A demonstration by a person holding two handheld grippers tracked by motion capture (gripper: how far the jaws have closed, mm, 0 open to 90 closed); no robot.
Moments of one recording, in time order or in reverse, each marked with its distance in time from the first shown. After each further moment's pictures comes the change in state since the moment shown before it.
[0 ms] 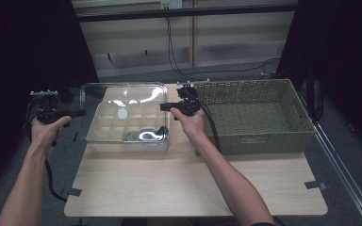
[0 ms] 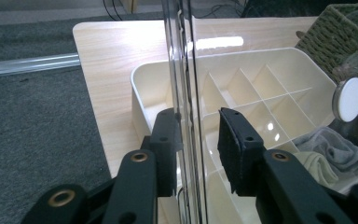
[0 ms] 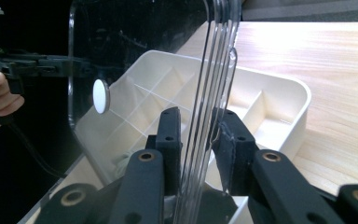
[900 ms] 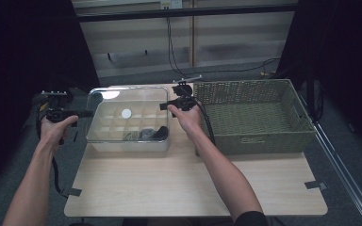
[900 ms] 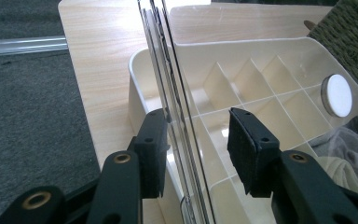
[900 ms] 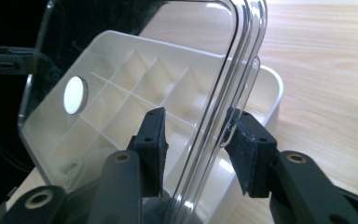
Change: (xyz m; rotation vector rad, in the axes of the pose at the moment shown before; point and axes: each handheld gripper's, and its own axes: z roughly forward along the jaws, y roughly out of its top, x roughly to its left) left arm 0.014 -0.004 0.031 0.050 -0.032 -0.055; right arm -0.021 0.010 0.035 0.113 -0.099 0.020
